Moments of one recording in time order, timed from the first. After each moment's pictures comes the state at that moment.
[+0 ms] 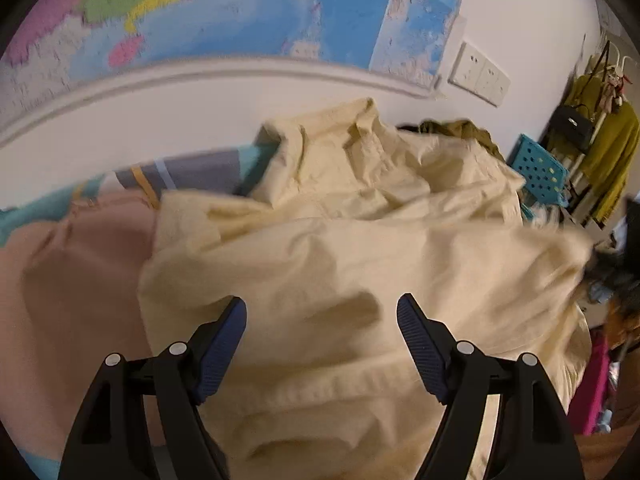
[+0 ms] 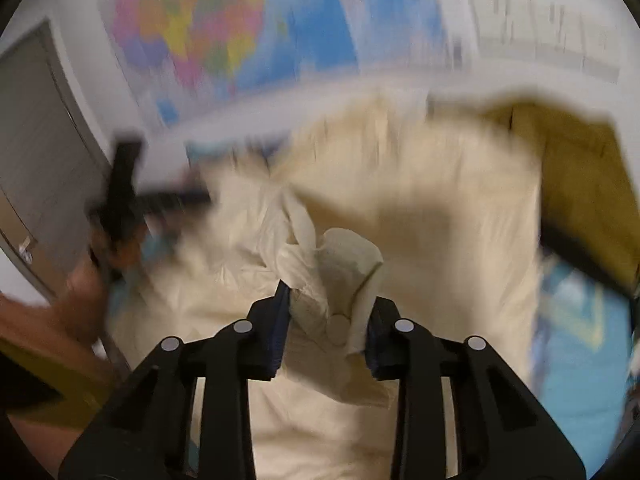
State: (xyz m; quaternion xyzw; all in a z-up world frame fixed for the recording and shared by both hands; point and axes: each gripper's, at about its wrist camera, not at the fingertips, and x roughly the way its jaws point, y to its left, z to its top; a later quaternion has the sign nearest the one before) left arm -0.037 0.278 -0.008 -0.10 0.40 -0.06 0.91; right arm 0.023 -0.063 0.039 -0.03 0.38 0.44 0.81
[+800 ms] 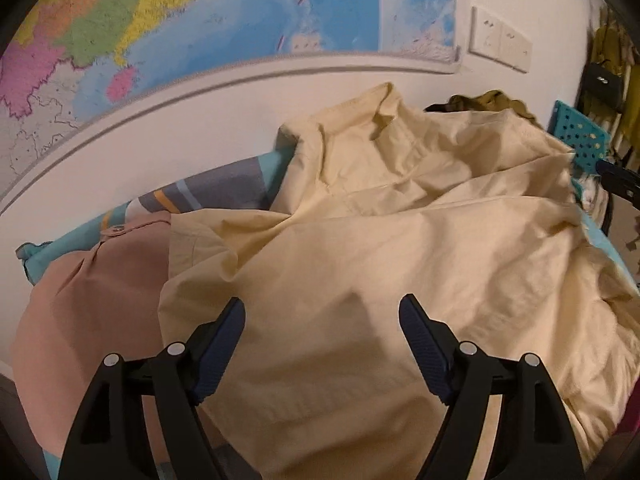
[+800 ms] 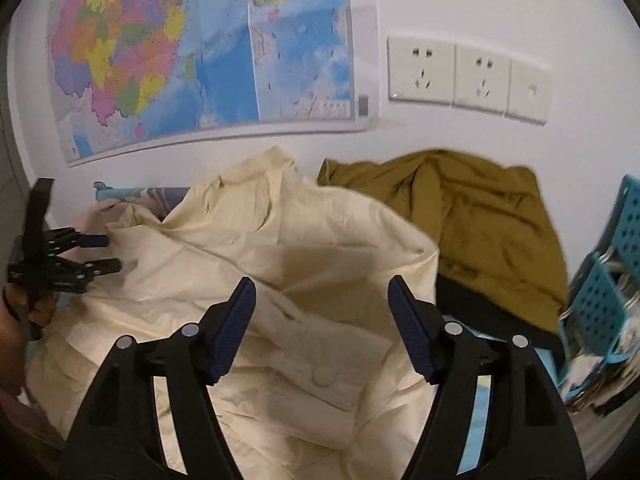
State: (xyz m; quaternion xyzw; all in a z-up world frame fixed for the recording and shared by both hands) left arm -0.026 0.255 -0.019 0.00 0.41 0.01 0.91; right arm 0.053 -0.068 0.023 -0.08 0.33 0.29 0.89
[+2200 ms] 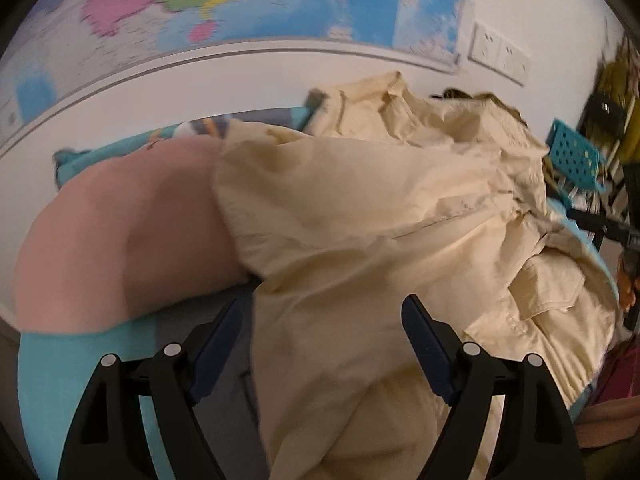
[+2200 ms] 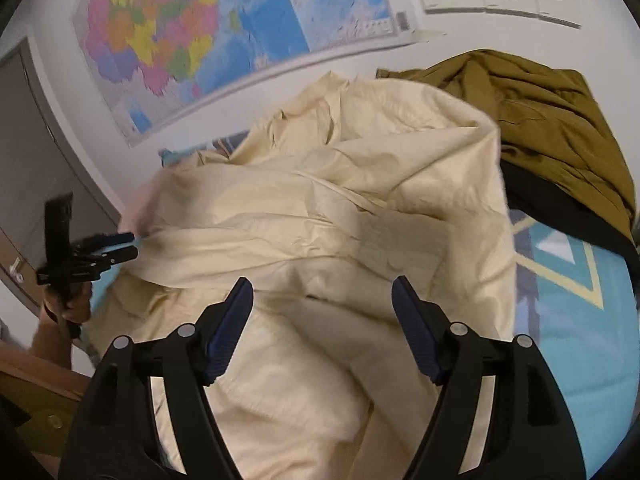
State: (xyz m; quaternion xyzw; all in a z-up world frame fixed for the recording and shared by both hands) left arm -0.134 0.259 -0.023 -0.08 0.41 0.04 0.91; right arm 0.025 -0.109 -0.018 0.00 0.43 0.40 0.81
